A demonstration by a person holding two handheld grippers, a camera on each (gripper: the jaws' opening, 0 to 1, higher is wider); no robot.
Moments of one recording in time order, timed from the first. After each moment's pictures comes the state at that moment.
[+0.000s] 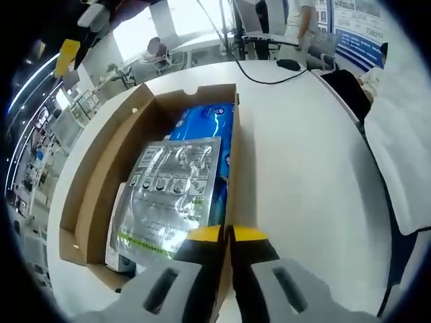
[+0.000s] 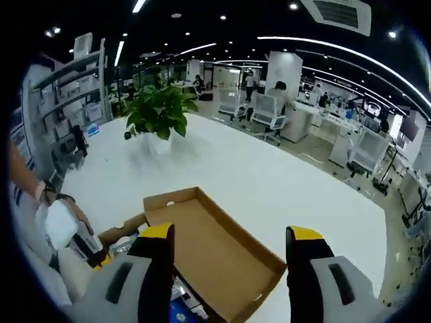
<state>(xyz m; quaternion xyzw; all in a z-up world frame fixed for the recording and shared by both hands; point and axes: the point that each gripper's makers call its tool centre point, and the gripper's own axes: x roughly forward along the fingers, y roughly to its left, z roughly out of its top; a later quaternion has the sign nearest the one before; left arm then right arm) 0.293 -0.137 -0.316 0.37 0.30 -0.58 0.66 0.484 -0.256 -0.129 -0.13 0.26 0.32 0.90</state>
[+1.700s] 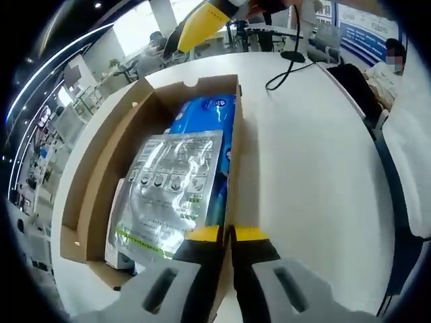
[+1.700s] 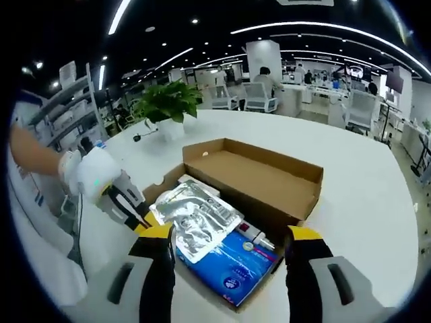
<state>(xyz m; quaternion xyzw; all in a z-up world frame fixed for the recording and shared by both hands) 0.293 -0.136 -0.321 0.39 0.31 -0.56 0.66 0.341 -0.277 -0.225 -0.03 0.31 0.30 0.90</state>
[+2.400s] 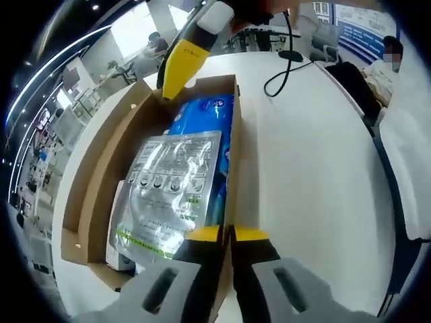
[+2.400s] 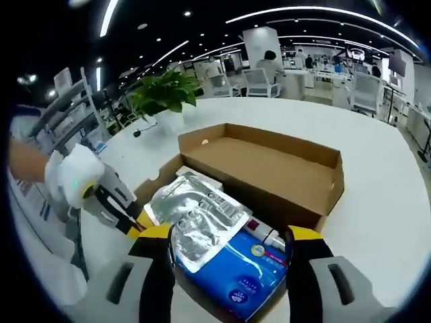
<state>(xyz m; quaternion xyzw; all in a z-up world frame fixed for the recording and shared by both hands) 0.292 -0.136 -0.321 0.39 0.31 -0.56 0.66 0.358 -0.254 -0.258 -0.01 0.35 0.31 0.88</state>
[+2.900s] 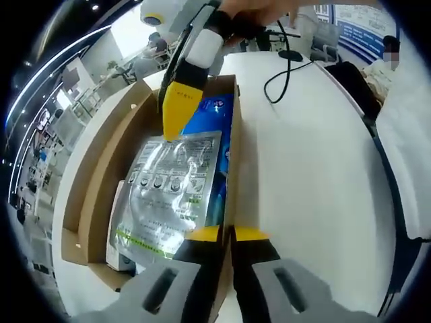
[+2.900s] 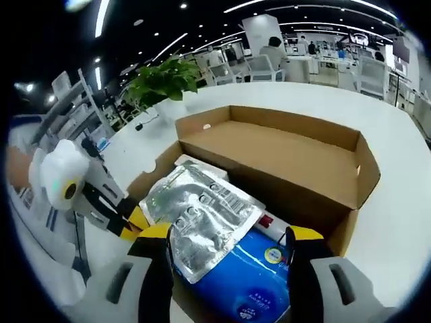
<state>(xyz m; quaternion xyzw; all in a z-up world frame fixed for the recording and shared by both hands) 0.293 -0.136 -0.322 0.39 0.31 -0.57 0.66 0.366 -0.233 -0.295 0.01 0.39 0.33 0.86</state>
